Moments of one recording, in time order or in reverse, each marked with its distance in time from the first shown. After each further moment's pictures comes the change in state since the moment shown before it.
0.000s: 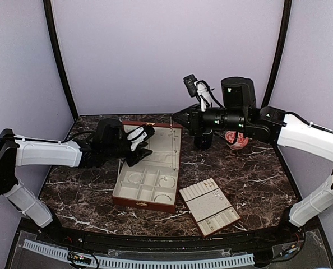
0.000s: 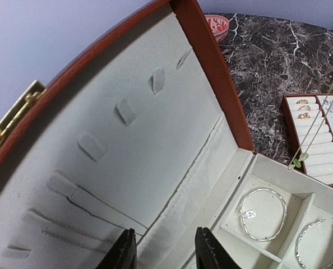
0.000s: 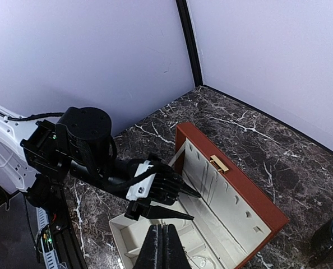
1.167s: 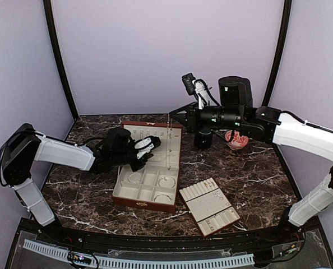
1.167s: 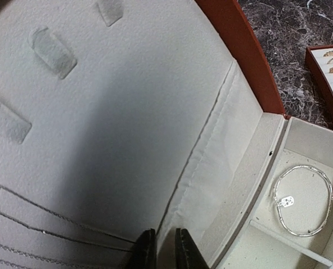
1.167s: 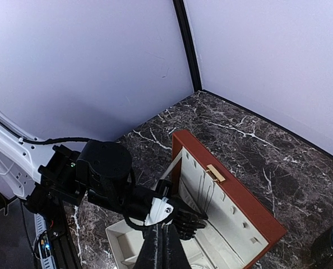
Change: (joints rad) left arm -0.002 0.188 -0.019 0.180 -0.093 0.172; right arm -0.023 0.033 0.006 0.051 -0.024 0.004
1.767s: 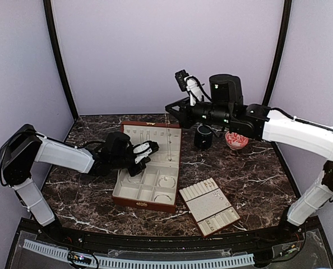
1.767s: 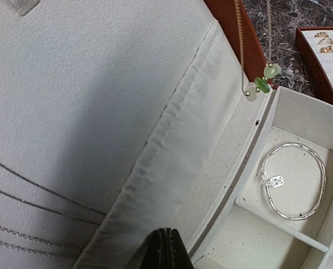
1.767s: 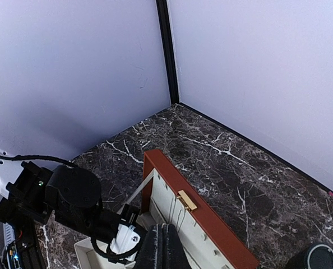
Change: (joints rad) left arm 0.000 0.000 -0.045 -0.015 0.031 -0.044; right arm 0.000 0.093 0.067 0.045 0.101 -0.094
